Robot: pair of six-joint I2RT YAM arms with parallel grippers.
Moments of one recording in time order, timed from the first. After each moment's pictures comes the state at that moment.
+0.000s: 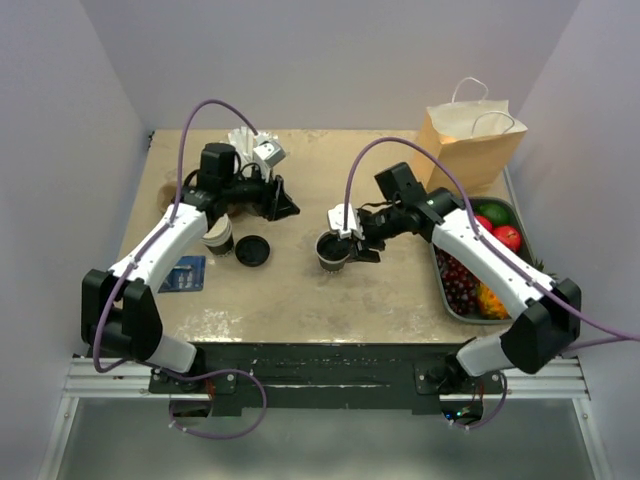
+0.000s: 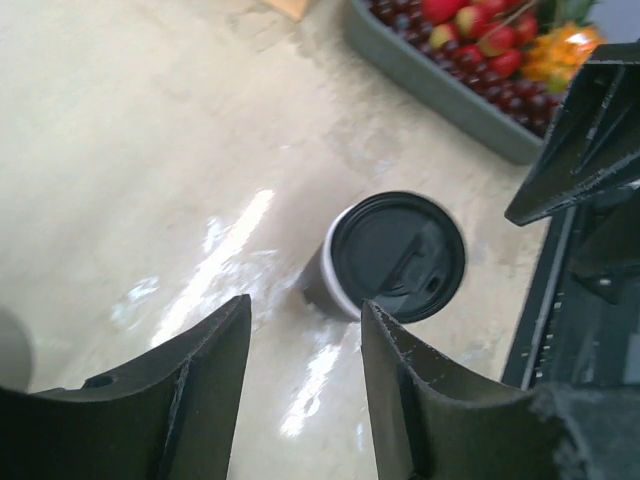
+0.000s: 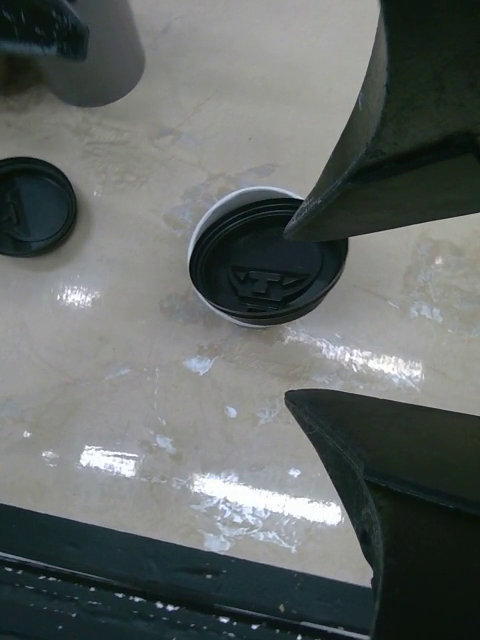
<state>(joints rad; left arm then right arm) -0.29 1.50 1.19 -0.24 0.81 0.07 0.56 1.40 1.31 -0.84 -0.70 -1.02</state>
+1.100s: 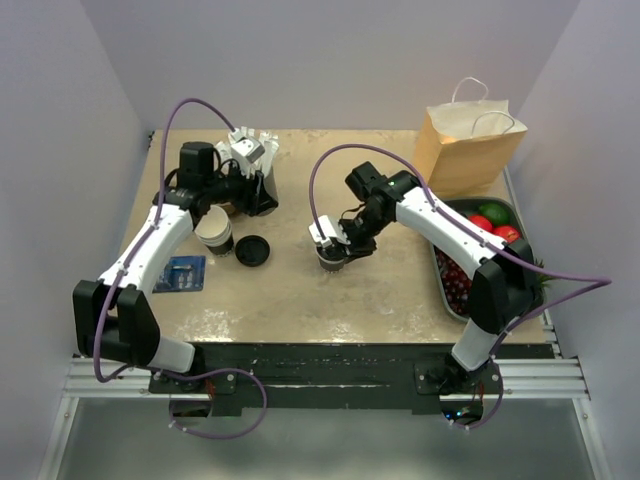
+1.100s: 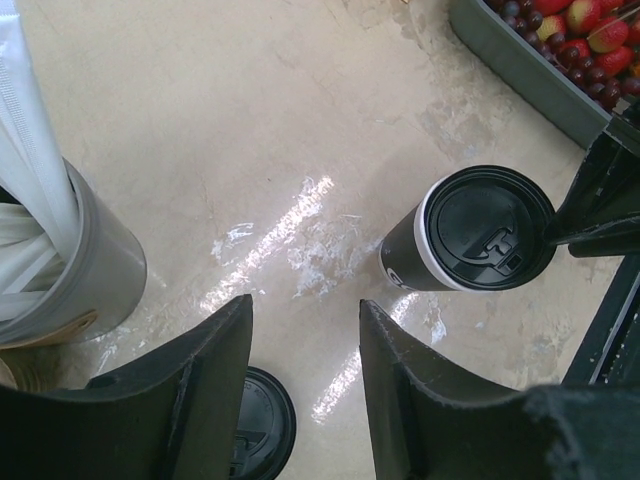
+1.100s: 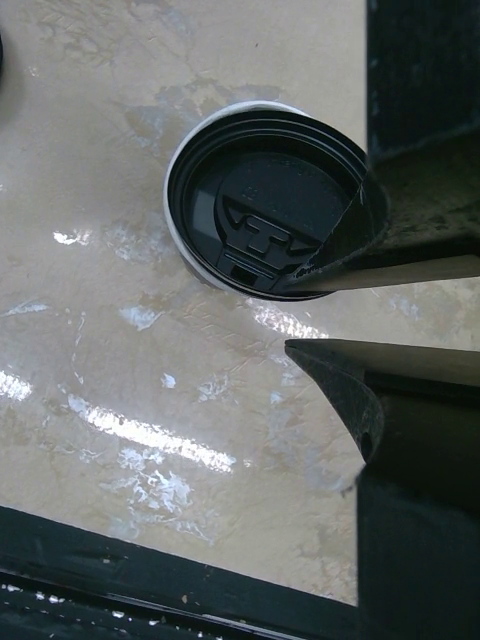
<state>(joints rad) -0.17 1.43 1.19 -0.35 0.70 0.16 0.62 1.71 1.52 -1.13 -0.59 -1.28</state>
